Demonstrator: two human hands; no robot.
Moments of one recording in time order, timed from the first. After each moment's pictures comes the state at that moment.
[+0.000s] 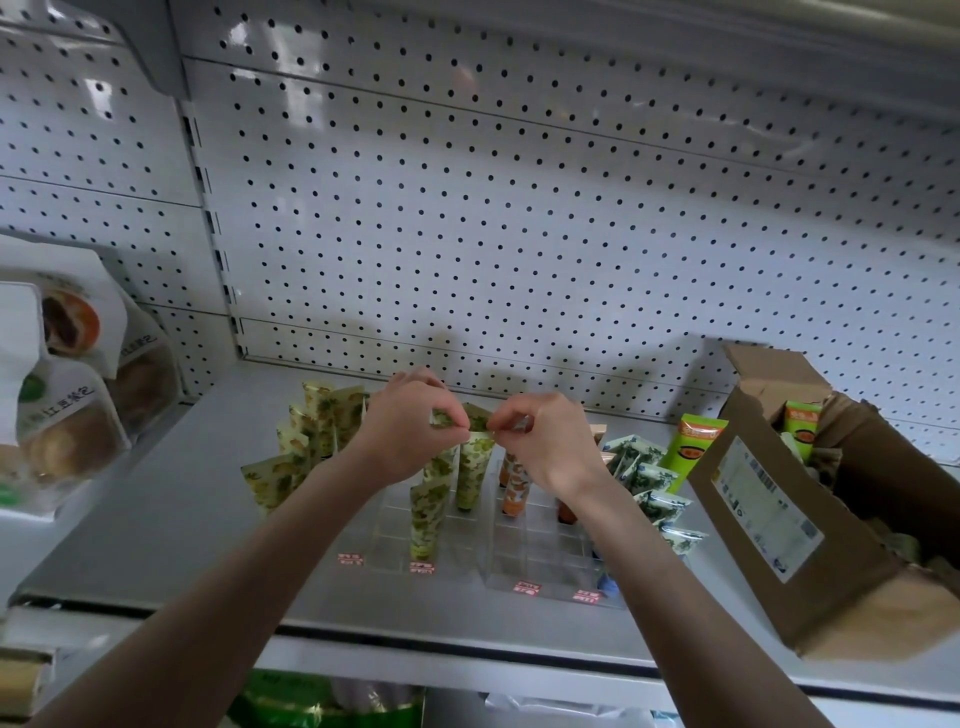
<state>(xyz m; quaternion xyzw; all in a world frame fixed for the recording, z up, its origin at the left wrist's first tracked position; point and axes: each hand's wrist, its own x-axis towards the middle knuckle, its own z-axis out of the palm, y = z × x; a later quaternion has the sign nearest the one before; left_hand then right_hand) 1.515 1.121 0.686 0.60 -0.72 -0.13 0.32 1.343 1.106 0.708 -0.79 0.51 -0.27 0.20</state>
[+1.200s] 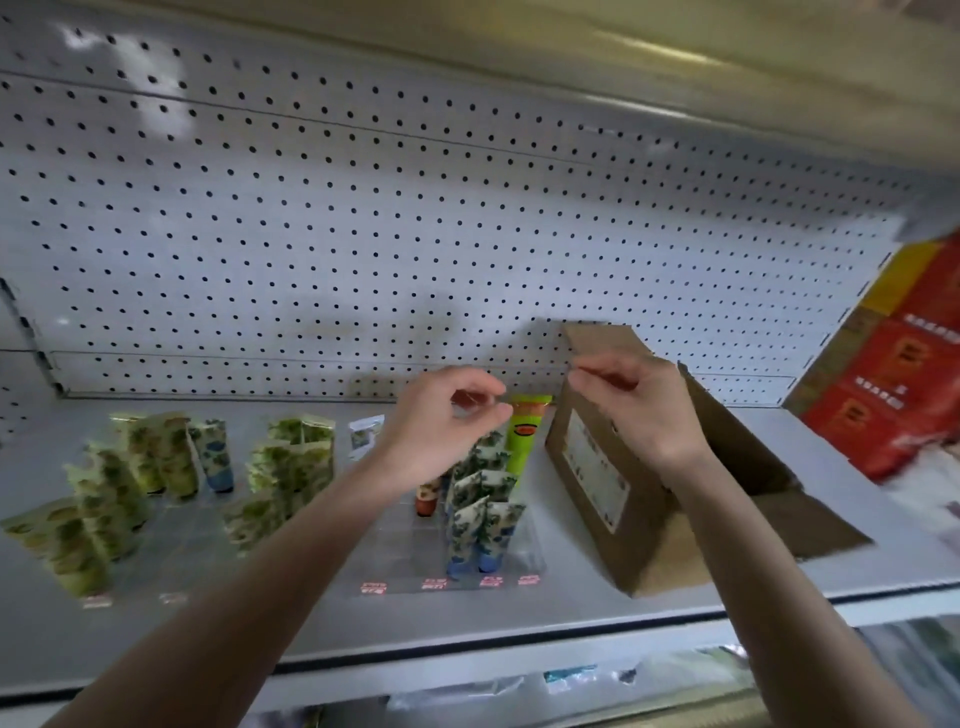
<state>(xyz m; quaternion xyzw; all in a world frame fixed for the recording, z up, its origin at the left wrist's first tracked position) 1.347 1.121 0.730 0.44 -0.72 -0.27 0.46 1.141 1.115 0.760 -0.67 0.55 -0.47 0.19</state>
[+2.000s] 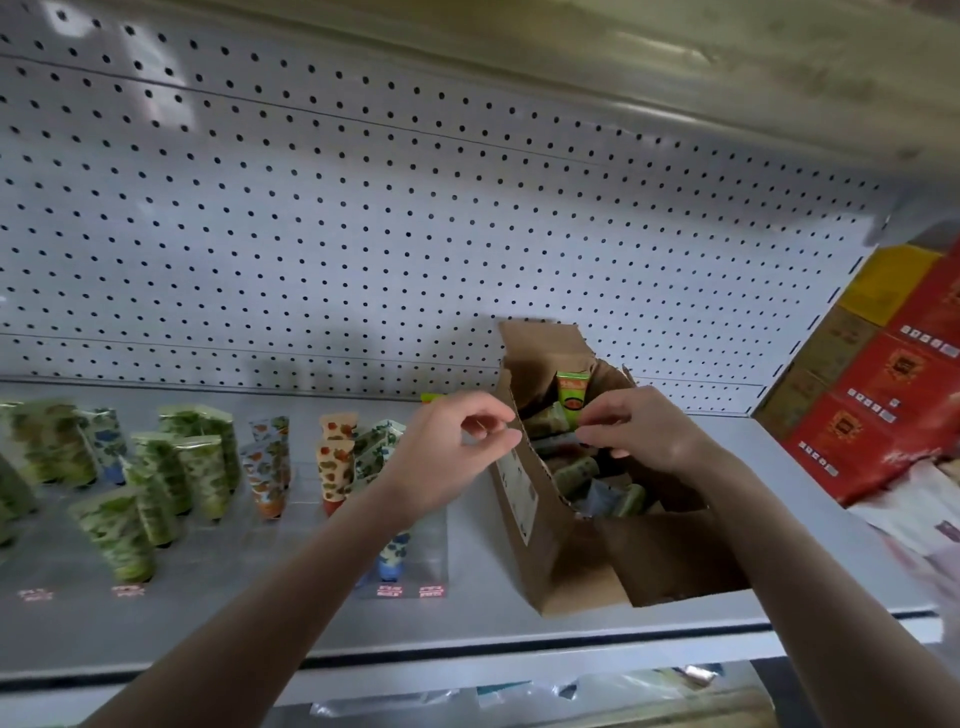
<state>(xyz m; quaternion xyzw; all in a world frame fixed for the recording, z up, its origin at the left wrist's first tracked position) 1.240 1.121 0.721 0.45 -0.72 -0.27 0.45 1.015 1.079 0.752 -0.73 0.59 -0.23 0.27</state>
